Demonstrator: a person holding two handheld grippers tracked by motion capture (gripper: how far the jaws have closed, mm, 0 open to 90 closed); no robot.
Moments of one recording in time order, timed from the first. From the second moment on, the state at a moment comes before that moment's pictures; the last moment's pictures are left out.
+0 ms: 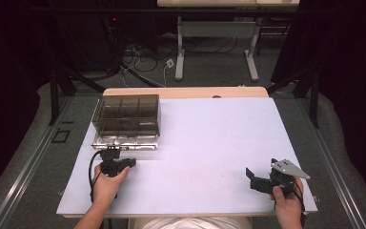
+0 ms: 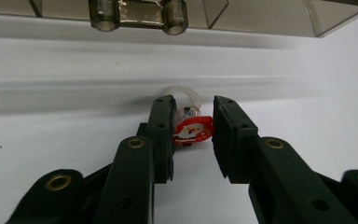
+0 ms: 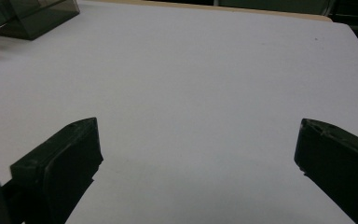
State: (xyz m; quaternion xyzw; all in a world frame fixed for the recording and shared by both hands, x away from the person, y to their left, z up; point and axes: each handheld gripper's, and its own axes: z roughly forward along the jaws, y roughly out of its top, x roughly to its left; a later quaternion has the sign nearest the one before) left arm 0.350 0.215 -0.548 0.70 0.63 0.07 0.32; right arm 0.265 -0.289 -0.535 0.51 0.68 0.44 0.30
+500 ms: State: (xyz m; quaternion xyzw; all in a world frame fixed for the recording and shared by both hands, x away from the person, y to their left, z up) left arm 0.350 0.216 -0.548 0.70 0.63 0.07 0.33; right arm 0.266 -0.288 -0.536 0.51 0.68 0.44 0.30
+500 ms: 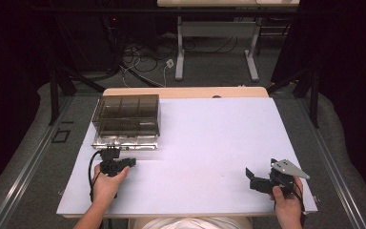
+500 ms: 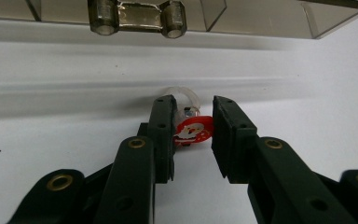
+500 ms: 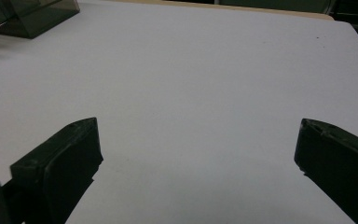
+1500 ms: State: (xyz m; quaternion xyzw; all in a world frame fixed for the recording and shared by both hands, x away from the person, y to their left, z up) left arm 0.341 0.226 -0.541 0.69 0.63 0.07 0.35; right arm 0.267 -0.288 -0.537 0.51 0.68 0.44 0.30
